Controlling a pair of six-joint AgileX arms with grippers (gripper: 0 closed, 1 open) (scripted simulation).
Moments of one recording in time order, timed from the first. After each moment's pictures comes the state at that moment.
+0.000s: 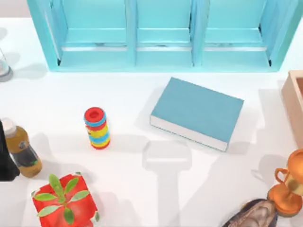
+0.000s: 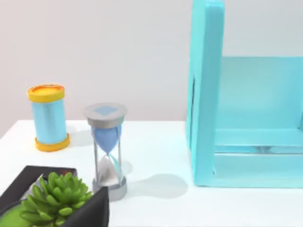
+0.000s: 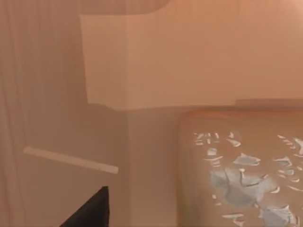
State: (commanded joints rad) left arm 0.00 0.00 0.00 0.00 0.00 0.00; right arm -0.29 1.93 1.26 -0.89 0.00 -0.27
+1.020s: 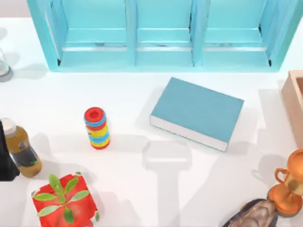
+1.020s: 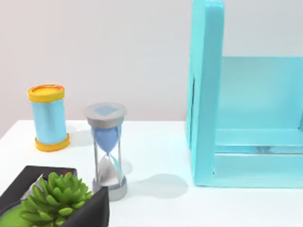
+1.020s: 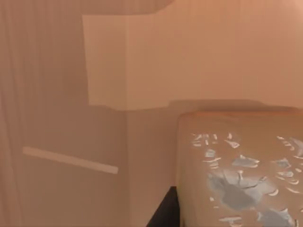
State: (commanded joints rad) left arm 0.00 0.00 0.00 0.00 0.00 0.00; right arm -0.29 1.93 1.26 -0.89 0.00 -0.27
